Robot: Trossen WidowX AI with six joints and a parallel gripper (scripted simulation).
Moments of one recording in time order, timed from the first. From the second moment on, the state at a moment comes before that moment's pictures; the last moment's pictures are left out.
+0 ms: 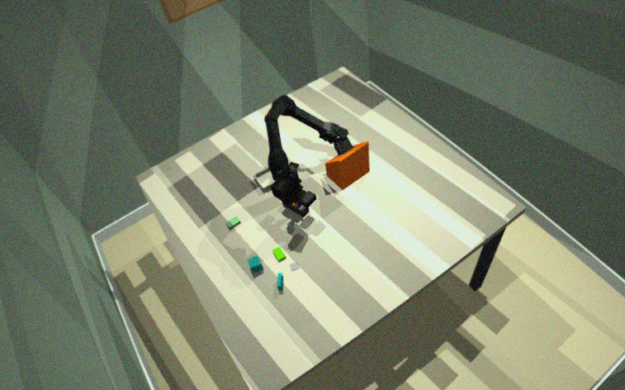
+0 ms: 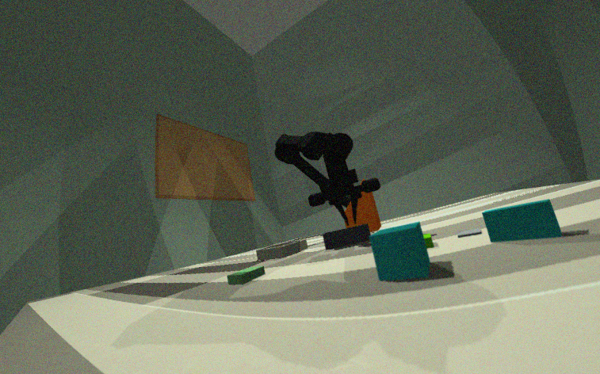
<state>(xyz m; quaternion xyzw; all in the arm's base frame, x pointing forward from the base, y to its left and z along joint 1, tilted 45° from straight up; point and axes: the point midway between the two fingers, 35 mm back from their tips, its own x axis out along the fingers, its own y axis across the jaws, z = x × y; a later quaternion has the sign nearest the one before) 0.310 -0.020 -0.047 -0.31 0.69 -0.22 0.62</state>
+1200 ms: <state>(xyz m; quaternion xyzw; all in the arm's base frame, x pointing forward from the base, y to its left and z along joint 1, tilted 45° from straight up) 0.308 -0.029 -0.056 -0.31 0.69 -0.22 0.62</state>
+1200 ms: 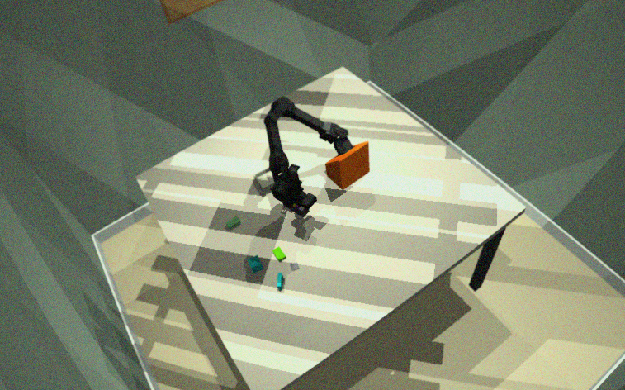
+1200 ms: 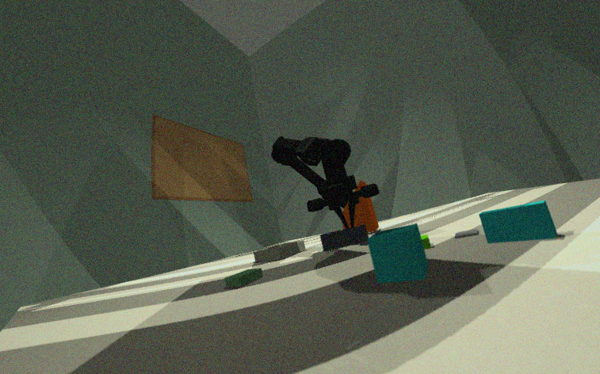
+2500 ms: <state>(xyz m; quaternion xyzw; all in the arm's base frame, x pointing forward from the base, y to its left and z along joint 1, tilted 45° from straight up) 0.308 -0.018 -0.045 -0.31 0.69 -0.22 0.61</state>
